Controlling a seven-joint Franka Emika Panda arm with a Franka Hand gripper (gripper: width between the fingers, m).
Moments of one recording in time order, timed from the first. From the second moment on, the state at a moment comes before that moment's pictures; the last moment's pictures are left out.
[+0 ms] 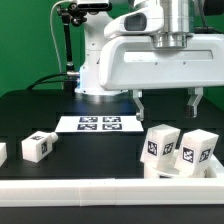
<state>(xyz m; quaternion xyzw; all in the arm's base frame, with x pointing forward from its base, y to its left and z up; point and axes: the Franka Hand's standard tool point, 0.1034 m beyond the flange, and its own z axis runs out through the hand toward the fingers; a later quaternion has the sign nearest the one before) 0.617 0.064 0.104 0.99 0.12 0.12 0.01</state>
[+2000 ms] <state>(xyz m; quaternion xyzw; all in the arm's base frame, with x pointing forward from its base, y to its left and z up) 0.614 0.048 0.082 0.98 0.18 -0.01 0.00</state>
